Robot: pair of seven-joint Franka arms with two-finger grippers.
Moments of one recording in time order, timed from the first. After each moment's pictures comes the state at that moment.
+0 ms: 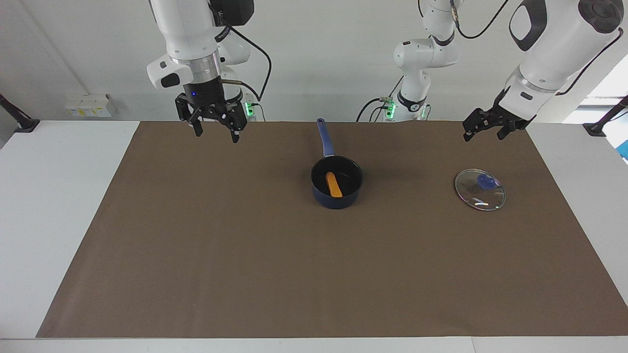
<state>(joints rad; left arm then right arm) 0.03 0.03 -0.10 -1.55 -0.04 1.46 -0.10 0.07 0.00 0.16 -1.55 -0.05 1.65 0.50</state>
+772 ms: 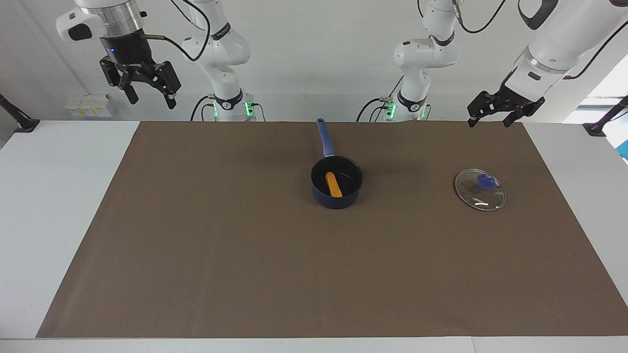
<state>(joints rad) 0.03 0.03 -0.10 -1.47 -0.04 1.38 -0.04 0.01 -0.08 -0.03 -1.48 0.00 1.50 0.11</state>
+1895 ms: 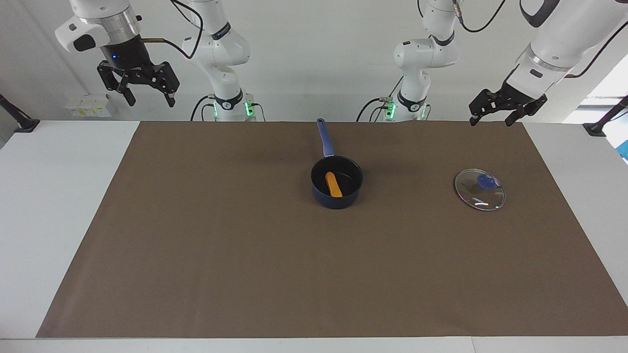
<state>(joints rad) 0.03 0.02 -0.10 -1.47 -0.04 1.38 -0.03 0.01 -0.09 -0.03 -1.52 0.00 1.46 0.03</state>
